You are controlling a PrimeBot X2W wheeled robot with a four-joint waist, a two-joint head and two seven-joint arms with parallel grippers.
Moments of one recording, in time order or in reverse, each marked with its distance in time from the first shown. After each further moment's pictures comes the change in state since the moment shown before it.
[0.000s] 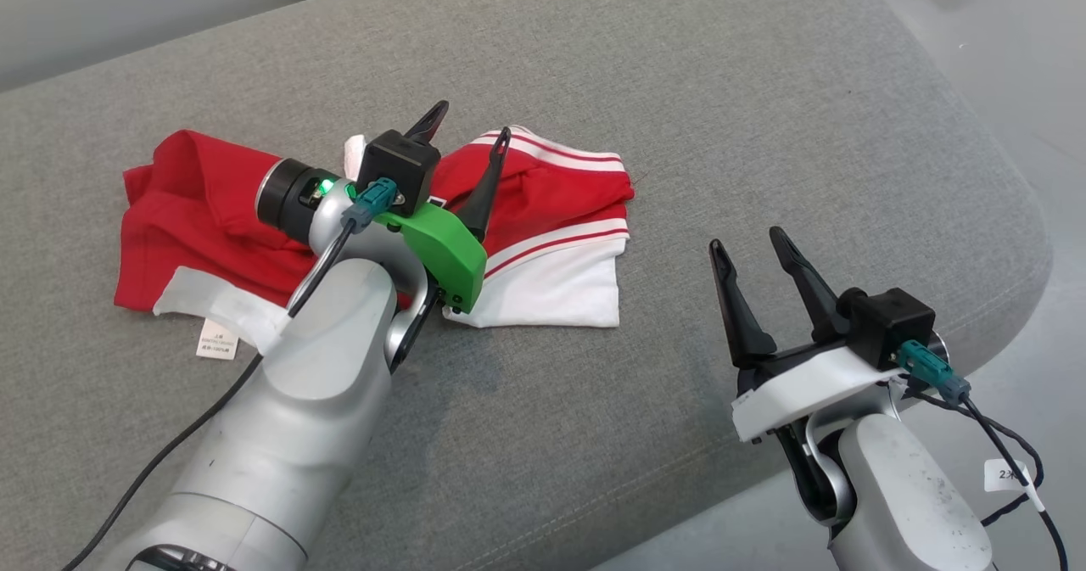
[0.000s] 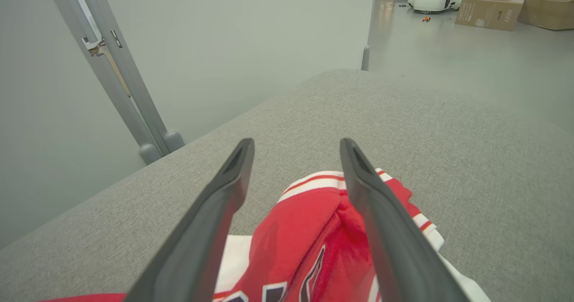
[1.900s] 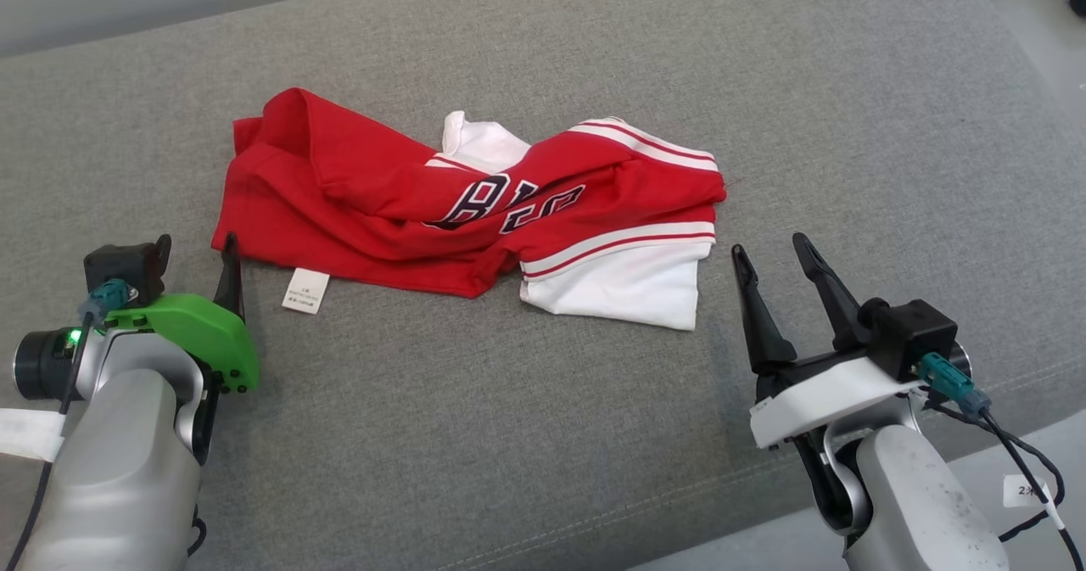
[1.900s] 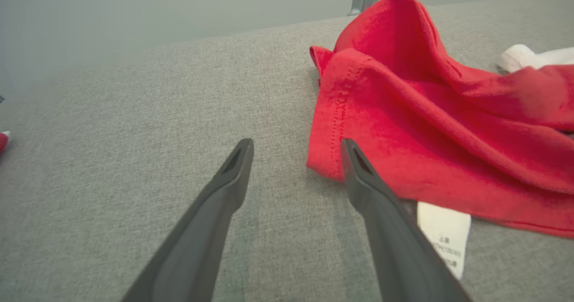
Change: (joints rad) left arm 0.167 0.207 0.355 0.163 -0.019 0.014 -0.003; right arm 0.040 0.000 -0.046 -0.036 -0.031 0.000 -0.001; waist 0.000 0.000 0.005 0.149
